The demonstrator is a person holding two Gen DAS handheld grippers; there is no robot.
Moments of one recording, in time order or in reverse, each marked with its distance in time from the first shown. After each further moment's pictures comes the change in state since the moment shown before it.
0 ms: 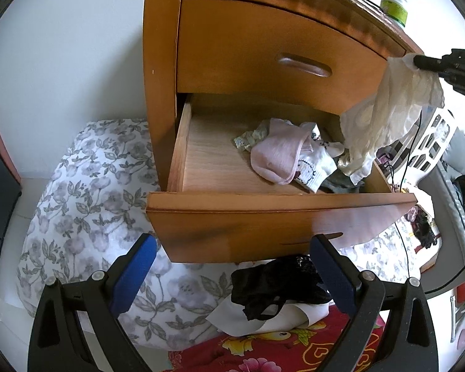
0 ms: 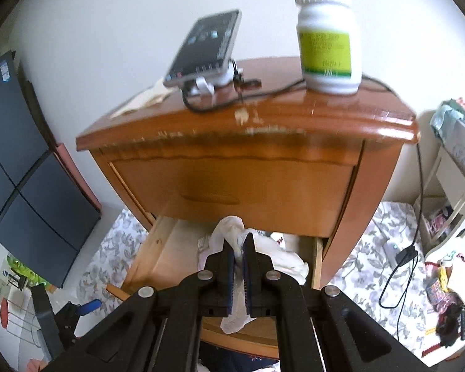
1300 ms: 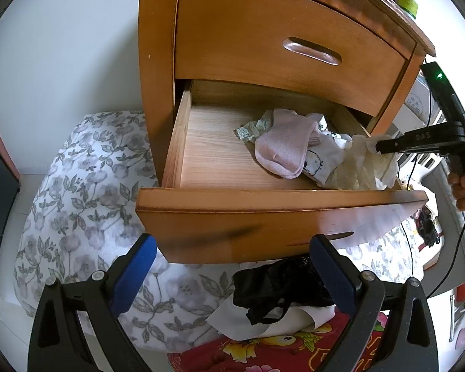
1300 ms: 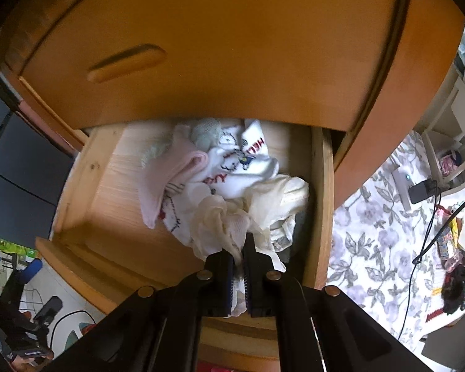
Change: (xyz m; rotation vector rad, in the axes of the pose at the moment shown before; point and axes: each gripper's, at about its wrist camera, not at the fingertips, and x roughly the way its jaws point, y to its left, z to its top) left arm 0.022 0.007 -0.001 -0.007 0.038 0.000; right arm 0.141 -0.042 -0.073 0.040 0.392 -0.067
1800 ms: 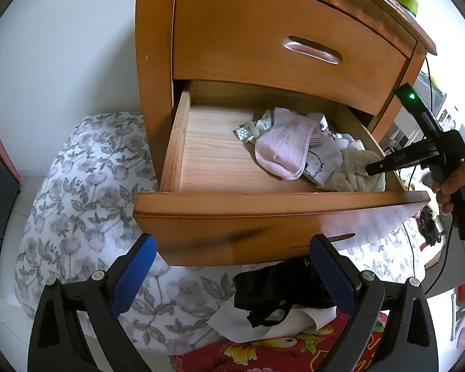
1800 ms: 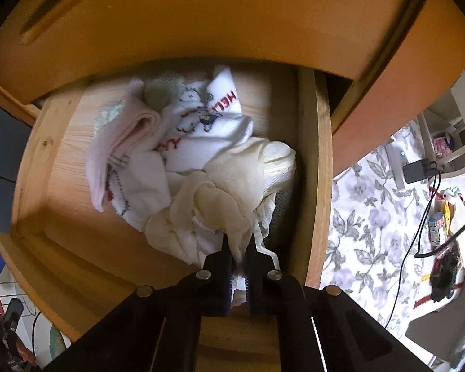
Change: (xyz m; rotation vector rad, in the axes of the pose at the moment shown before) left arm 0.002 0.000 0.002 0.009 -0.003 0.001; right arm 0.059 -0.019 -0.001 0.007 0.169 -0.096
